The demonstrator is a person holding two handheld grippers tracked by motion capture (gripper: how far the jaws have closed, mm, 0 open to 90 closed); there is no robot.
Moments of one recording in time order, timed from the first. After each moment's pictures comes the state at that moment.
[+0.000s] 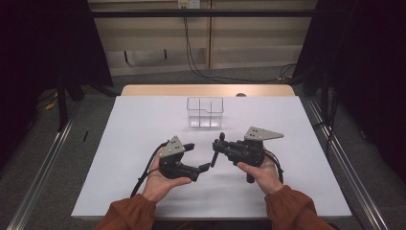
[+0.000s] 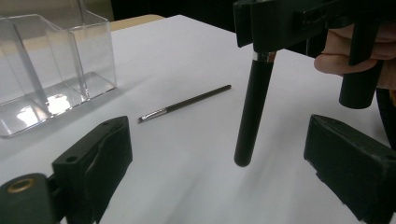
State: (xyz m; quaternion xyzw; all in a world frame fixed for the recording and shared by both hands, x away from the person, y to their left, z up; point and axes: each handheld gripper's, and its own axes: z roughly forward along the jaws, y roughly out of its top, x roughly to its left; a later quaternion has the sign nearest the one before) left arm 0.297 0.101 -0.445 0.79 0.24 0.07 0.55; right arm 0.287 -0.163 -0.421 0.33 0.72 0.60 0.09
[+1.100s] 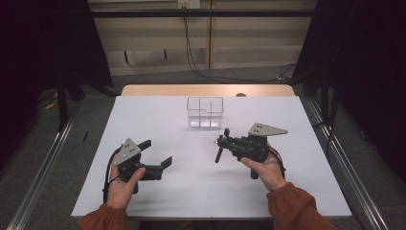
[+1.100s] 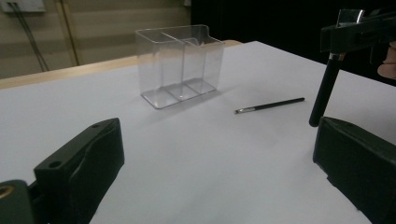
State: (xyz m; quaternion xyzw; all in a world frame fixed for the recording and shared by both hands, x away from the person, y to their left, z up) left arm 0.279 0.200 -0.433 0.74 0.33 0.19 0.56; right arm 0.297 -0.174 -0.417 0.35 0.72 0.60 0.11
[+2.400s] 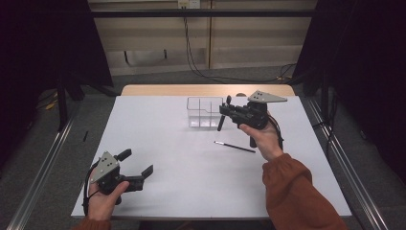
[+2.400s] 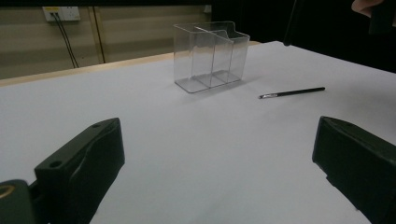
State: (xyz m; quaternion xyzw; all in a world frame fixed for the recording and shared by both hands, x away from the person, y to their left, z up) left arm 0.256 0.242 -0.446 0.72 0.35 0.22 0.55; right arm 0.367 -0.180 -0.373 0.36 0.70 0.59 0.17
